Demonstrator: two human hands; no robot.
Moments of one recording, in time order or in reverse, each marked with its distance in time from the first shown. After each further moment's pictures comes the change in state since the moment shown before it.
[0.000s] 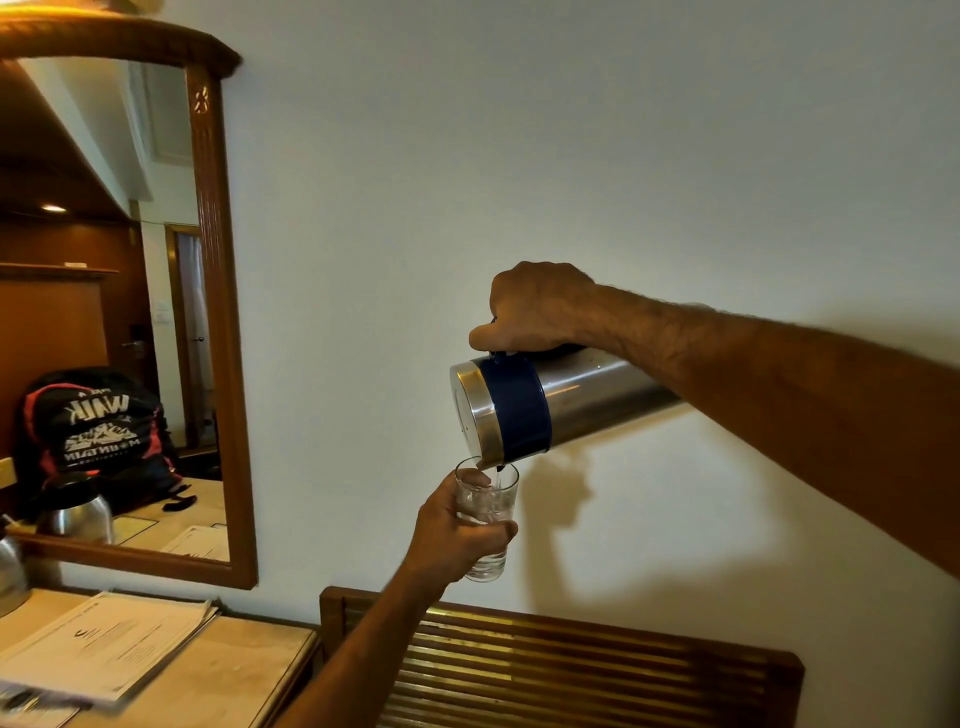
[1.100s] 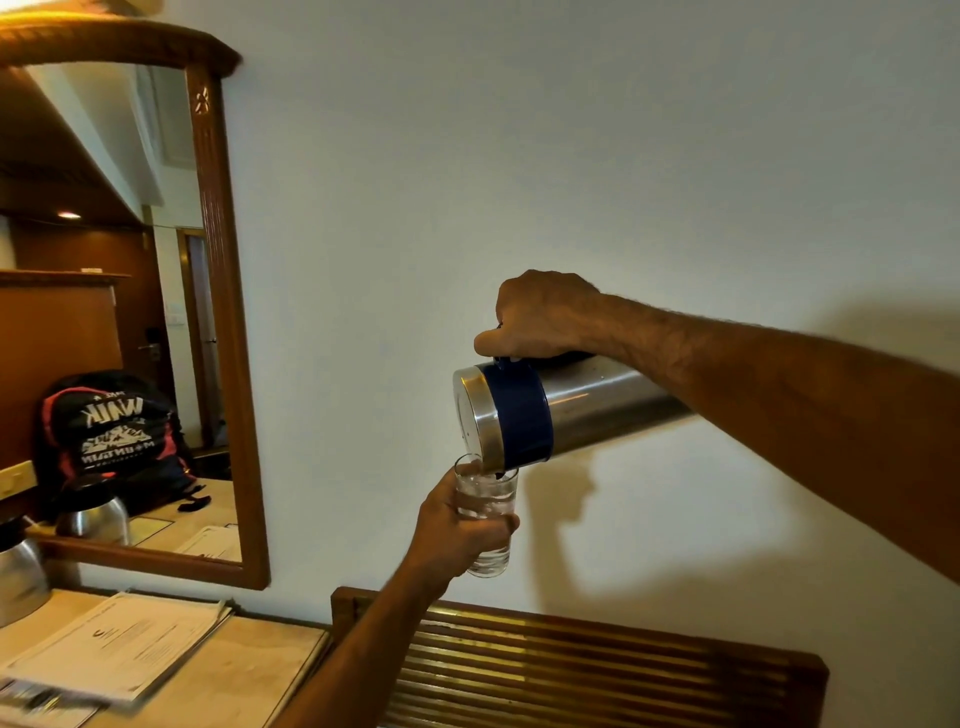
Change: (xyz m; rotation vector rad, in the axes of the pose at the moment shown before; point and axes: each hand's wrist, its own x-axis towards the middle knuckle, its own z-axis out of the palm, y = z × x) left_hand 0.008 0.000 -0.005 -0.007 0.005 0.008; right_hand 0.003 0.007 0.018 0.086 -0.018 0.045
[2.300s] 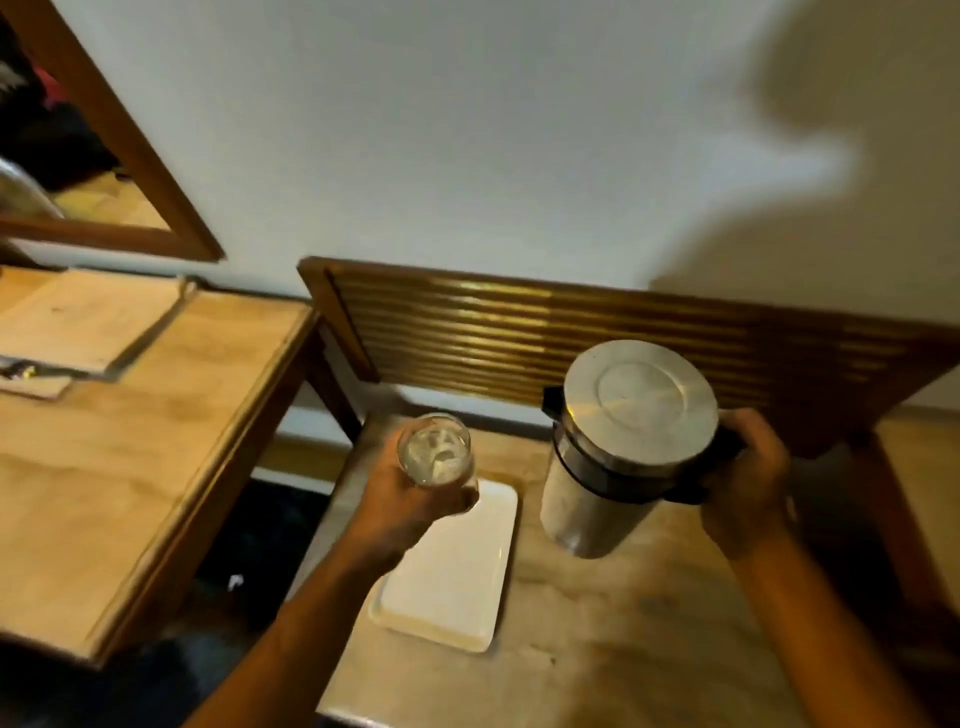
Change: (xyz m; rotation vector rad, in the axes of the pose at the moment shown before) left_hand -0.175 -0.297 0.013 -0.025 0.090 -0.594; right_hand -0.352 0.003 0.434 1.705 0.200 1.197
